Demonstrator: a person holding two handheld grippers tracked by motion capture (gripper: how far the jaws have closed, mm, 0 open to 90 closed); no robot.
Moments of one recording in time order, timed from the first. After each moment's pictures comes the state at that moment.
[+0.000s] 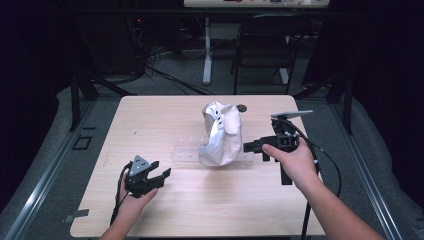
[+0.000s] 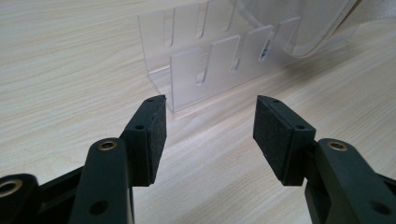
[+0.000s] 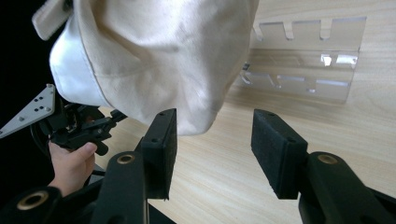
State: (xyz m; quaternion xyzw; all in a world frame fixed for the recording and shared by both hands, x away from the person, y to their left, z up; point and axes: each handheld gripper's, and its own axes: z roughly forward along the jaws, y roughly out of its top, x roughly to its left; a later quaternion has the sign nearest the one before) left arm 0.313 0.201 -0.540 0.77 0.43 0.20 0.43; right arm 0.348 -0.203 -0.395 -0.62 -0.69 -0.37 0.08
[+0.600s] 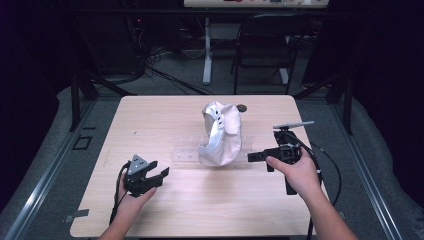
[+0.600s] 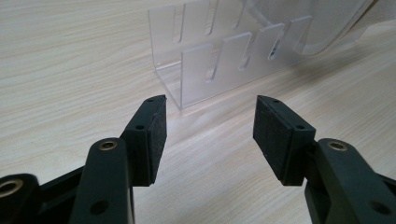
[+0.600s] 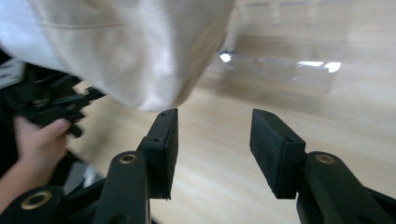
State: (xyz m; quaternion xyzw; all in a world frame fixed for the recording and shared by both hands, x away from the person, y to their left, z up) left arm 0.316 0.206 -0.543 0.76 0.44 0.20 0.43; right arm 0.338 -0.215 -0.422 -0.59 -0.72 -0.37 0.05
